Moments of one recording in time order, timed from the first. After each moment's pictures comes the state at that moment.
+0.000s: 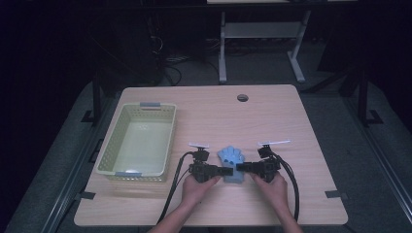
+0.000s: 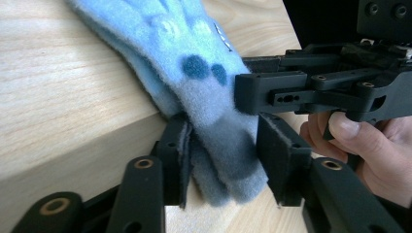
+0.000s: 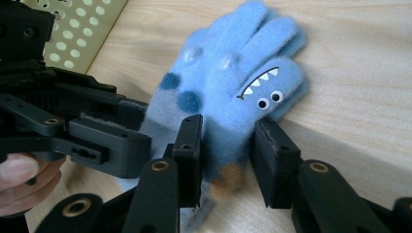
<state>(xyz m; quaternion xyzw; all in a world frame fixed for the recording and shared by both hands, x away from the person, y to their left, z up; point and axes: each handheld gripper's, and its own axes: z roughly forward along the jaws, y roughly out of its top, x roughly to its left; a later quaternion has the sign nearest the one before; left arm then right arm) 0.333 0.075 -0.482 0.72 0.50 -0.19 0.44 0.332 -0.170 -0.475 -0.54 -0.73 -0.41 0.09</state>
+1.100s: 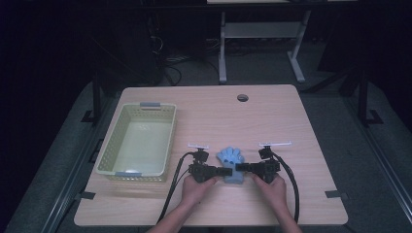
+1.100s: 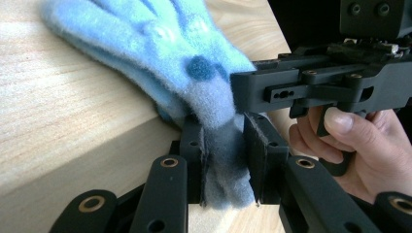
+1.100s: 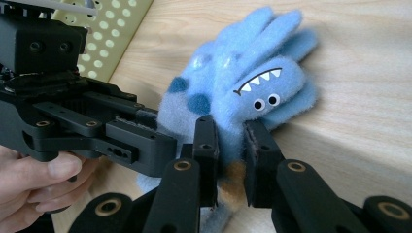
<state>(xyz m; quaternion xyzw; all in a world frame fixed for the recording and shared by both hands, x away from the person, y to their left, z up) 0.333 0.080 -0.487 0.72 0.48 -0.20 0.46 0.329 -0.170 -0.477 -0.54 -0.71 -0.44 0.12</state>
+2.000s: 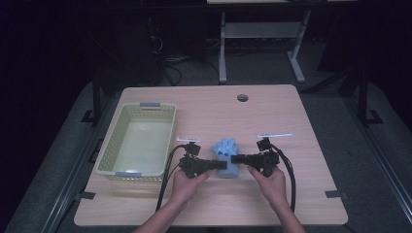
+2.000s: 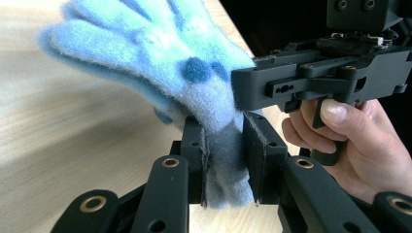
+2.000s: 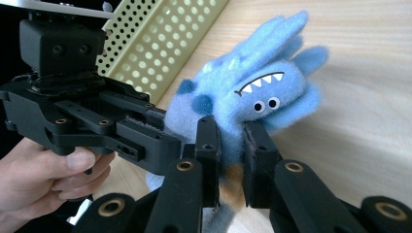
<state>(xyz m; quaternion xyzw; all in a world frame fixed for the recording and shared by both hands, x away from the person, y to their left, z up) 0.328 0.104 -0.438 0.72 0.44 -0.18 0.51 0.327 -0.157 -0.428 -0.49 -0.72 -0.48 0.11</state>
